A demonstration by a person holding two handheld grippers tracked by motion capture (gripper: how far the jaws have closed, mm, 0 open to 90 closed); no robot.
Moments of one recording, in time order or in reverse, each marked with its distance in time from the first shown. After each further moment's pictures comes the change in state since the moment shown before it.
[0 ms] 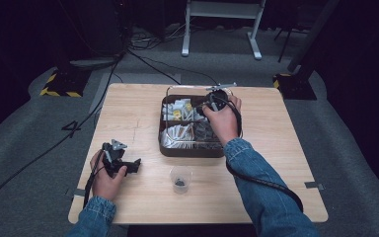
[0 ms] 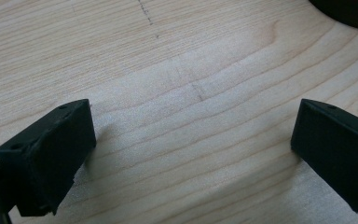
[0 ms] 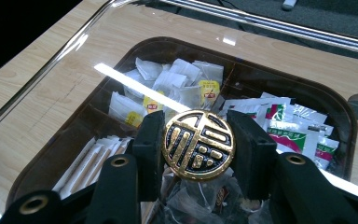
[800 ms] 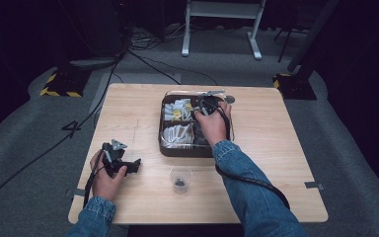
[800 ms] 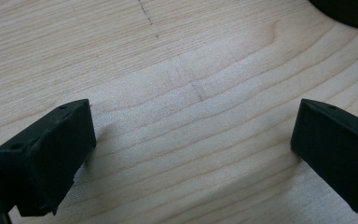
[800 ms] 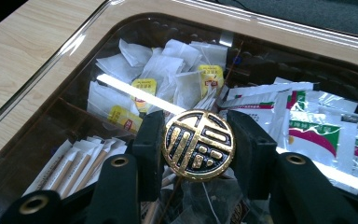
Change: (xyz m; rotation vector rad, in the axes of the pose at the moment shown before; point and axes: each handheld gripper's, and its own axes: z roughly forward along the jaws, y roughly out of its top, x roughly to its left) left arm 0.000 0.000 0.000 0.000 0.000 0.000; right arm 0.008 -0.015 0.043 0.025 -0.055 0.010
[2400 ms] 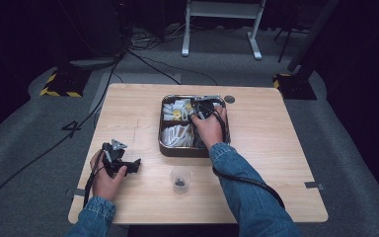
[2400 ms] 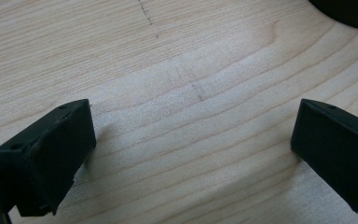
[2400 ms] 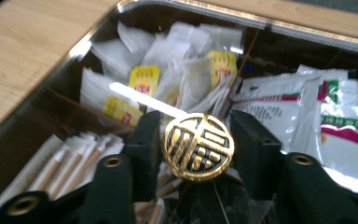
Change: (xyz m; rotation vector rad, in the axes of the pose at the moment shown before) left arm 0.000 0.000 0.000 0.000 0.000 0.000; right arm 0.001 -0.012 0.024 -0.001 0.023 0.003
